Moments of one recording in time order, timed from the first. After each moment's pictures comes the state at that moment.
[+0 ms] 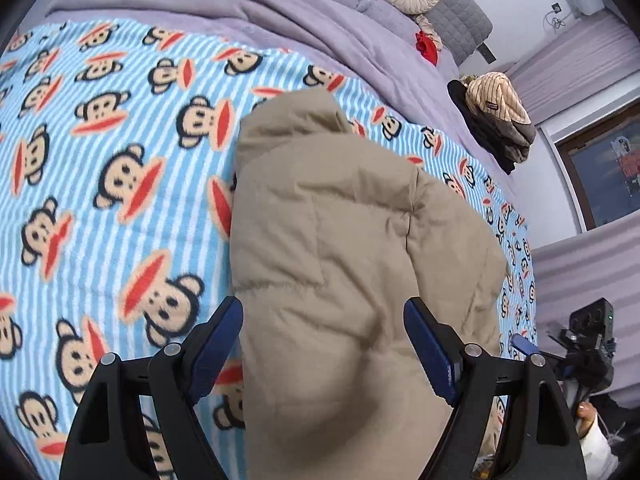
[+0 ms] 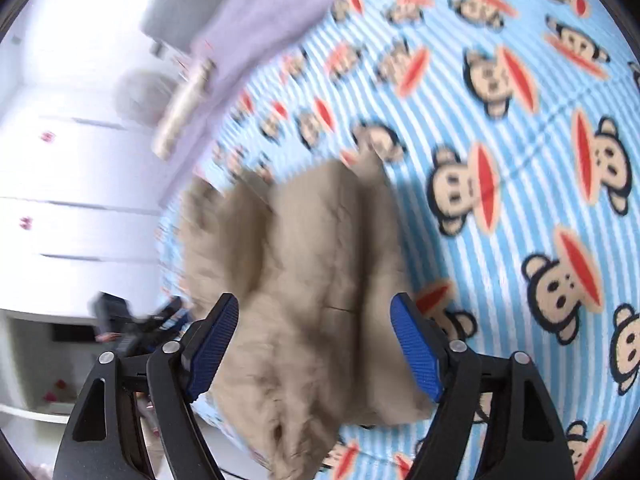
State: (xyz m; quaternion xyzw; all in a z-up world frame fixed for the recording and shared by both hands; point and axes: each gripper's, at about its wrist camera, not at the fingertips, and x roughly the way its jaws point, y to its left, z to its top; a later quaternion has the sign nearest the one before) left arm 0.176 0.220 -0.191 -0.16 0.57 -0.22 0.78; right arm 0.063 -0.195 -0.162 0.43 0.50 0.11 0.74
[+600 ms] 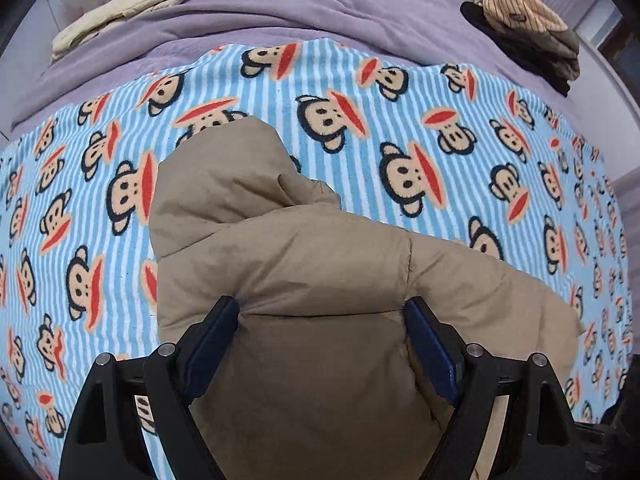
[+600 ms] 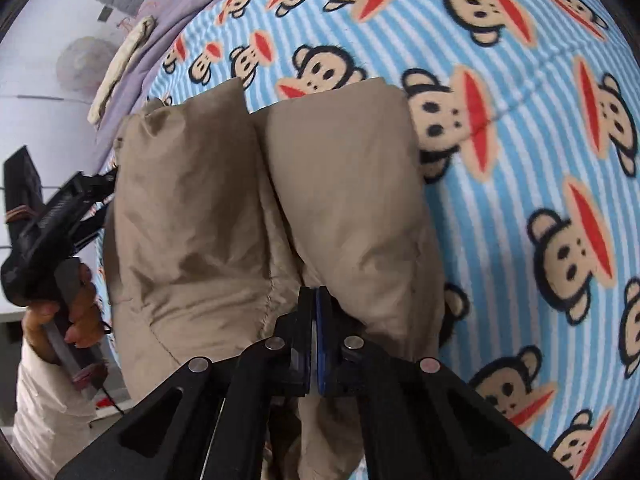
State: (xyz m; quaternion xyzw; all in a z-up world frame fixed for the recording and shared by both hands) left arm 0.238 0.072 -0.220 0.05 0.59 -0.16 0.79; right arm 0.024 -0.160 -0.232 0.36 0.61 0.02 0.70
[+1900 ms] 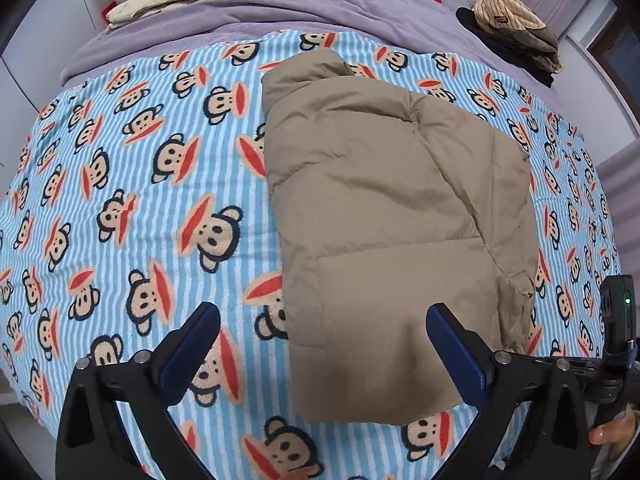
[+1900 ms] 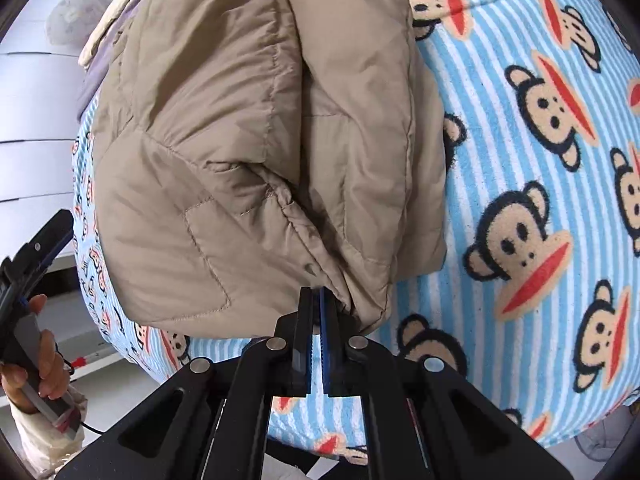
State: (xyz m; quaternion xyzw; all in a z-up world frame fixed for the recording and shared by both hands) left arm 0.075 0.183 -0.160 0.03 0.59 -0.15 0.79; right arm -0.043 -0.084 -0.206 0.29 0.68 0.03 0.67
